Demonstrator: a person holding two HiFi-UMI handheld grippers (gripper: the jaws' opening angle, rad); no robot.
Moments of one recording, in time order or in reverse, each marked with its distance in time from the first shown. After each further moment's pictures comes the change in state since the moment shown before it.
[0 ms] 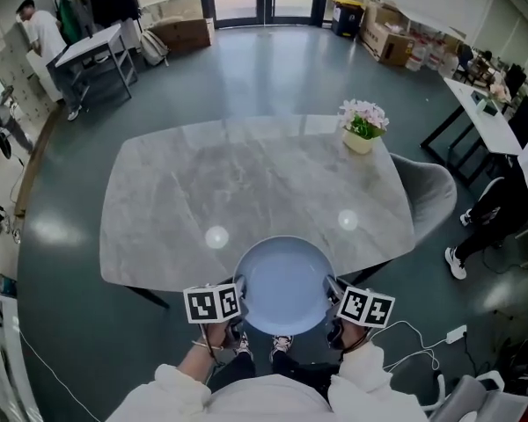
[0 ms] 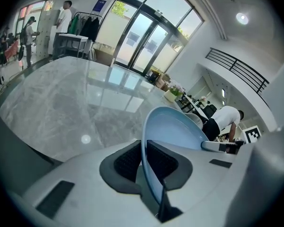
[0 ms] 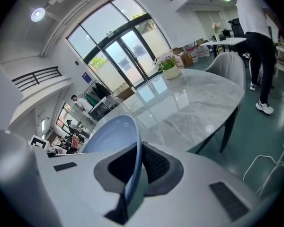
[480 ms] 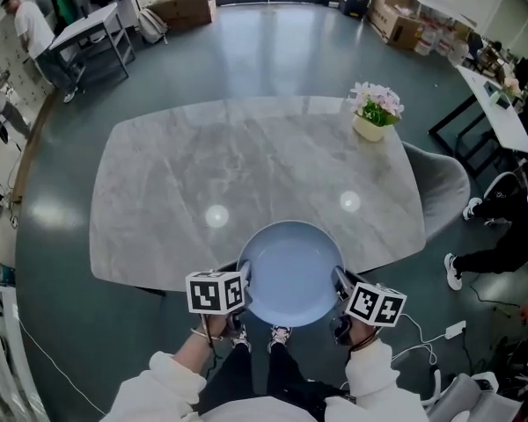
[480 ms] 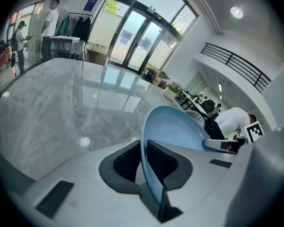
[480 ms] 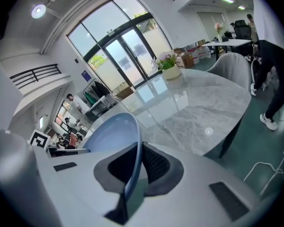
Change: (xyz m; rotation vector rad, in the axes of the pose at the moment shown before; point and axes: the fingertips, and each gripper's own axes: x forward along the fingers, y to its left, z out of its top) left arm 0.044 0.003 0.024 0.066 0.028 -0.020; right arm 0.028 -0.018 0.020 -0.030 0.006 -0.017
